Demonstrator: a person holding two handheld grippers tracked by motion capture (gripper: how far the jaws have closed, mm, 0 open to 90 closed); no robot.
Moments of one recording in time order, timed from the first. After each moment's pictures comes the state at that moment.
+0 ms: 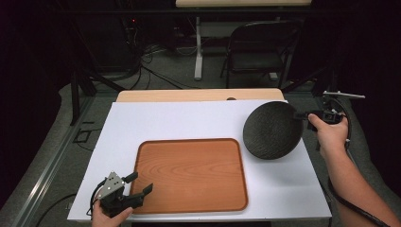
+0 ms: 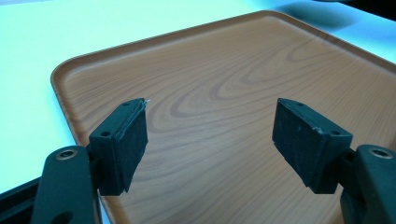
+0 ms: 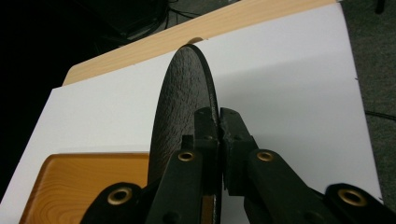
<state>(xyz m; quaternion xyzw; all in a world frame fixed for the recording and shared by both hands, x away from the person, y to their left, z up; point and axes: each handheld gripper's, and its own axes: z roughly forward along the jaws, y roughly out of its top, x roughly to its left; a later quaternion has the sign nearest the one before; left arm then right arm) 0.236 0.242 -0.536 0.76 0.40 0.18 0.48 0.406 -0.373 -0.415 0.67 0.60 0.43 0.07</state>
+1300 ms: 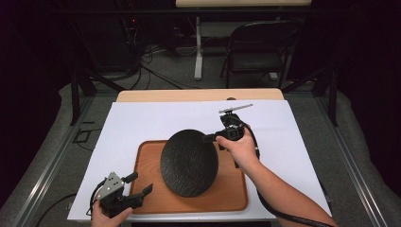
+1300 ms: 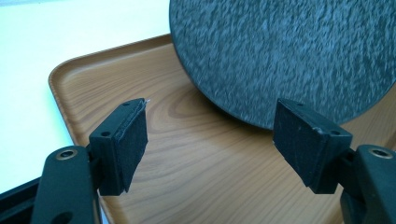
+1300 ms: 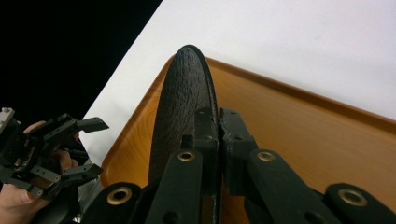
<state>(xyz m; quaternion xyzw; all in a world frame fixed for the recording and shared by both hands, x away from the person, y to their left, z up) 0.235 0.243 -0.536 0.76 0.40 0.18 0.48 0.395 -0.118 -0.449 0.48 0.76 0.44 -0.09</state>
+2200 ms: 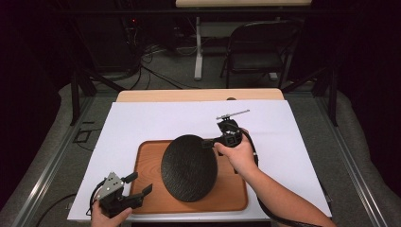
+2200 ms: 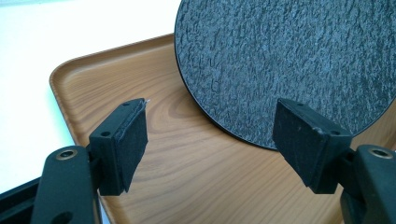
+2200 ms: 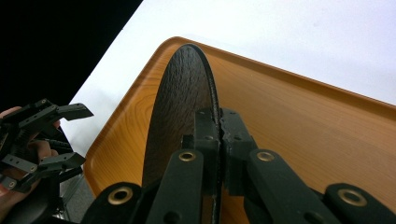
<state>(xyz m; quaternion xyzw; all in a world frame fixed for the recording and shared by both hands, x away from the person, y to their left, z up) 0.235 0.243 -0.535 0.76 0.40 0.18 0.48 0.384 -0.113 -0.460 0.47 0.77 0.43 -0.06</state>
